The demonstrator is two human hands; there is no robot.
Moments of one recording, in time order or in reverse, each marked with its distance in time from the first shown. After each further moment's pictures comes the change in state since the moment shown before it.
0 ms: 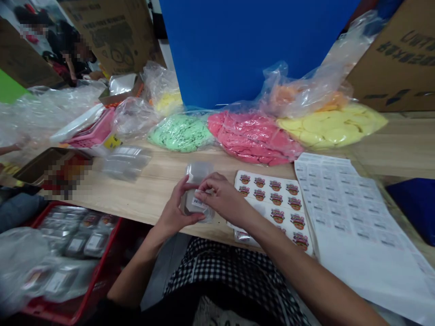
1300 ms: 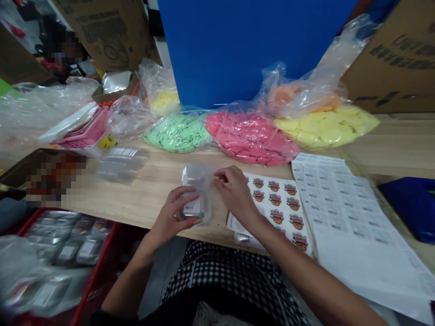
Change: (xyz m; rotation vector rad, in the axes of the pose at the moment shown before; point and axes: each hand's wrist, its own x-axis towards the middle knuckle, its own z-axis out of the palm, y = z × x) left_hand -0.003 -0.005 -0.015 0.173 -0.060 0.161; right_hand 0.006 0.049 -0.001 -0.278 0.424 -0.037
